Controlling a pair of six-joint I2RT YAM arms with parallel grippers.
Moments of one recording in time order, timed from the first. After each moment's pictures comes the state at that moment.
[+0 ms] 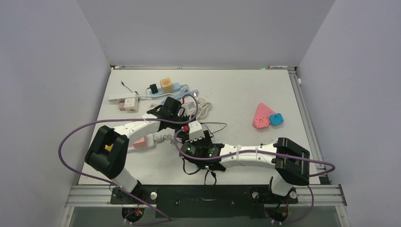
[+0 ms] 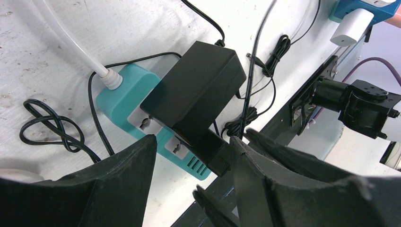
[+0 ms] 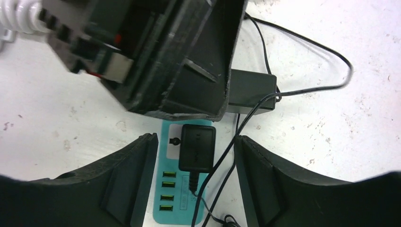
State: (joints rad) left arm -0.54 1.61 0.97 -0.37 0.58 -0.47; right arm 1.29 1.64 1.04 -0.37 0.76 0.66
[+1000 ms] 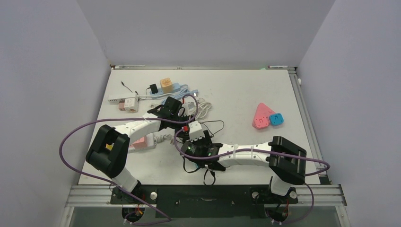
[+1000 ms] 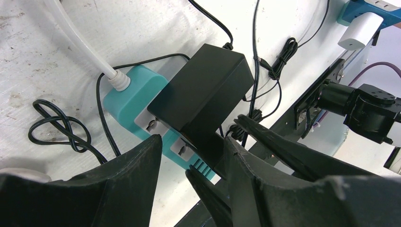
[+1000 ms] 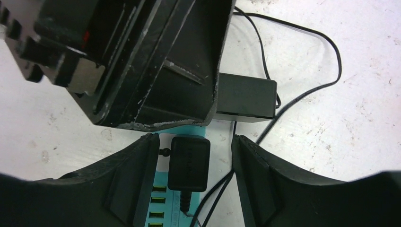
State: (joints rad) left arm -0.54 1.62 0.98 -0.38 0.55 -0.46; right arm 1.27 1.66 1.02 -0.32 0.77 0.62
